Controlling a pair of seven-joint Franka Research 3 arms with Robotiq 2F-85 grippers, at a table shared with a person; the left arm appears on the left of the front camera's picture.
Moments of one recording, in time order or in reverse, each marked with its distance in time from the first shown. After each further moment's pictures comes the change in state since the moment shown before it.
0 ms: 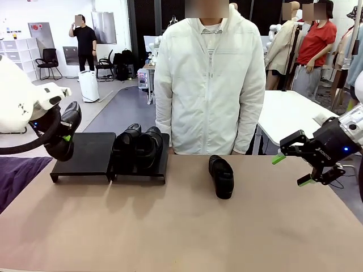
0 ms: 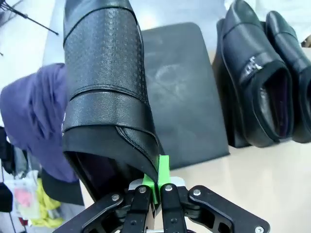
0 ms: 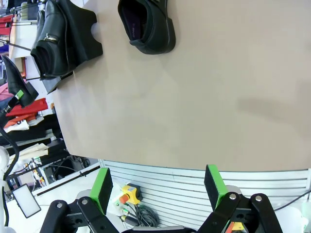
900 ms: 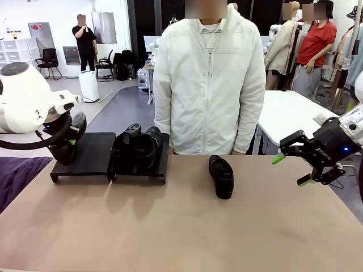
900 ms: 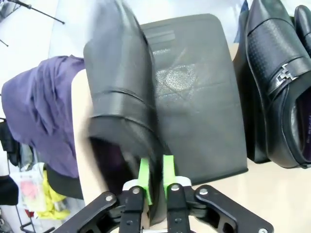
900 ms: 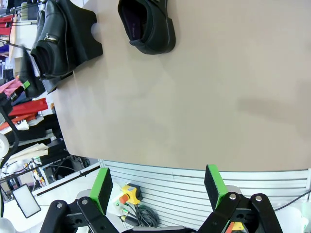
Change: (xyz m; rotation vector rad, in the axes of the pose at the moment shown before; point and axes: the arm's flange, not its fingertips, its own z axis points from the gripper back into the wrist) left arm 0.015 -0.002 -0.048 0.055 0.076 -0.002; right arm 0.000 0.000 0.000 0.000 0.000 0.000
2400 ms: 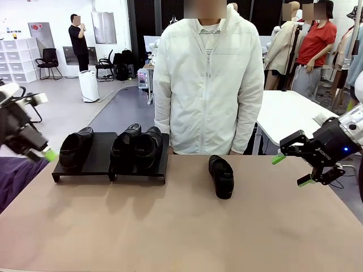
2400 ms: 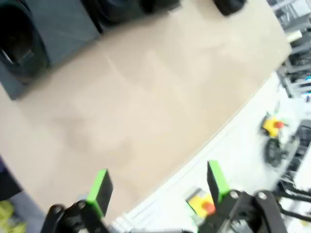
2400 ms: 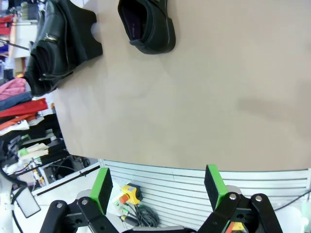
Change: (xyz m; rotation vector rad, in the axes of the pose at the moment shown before) left arm -0.144 0.020 0.146 -0.628 0.196 -0.197; right arm 0.000 0.000 0.000 -0.001 0.001 0.000
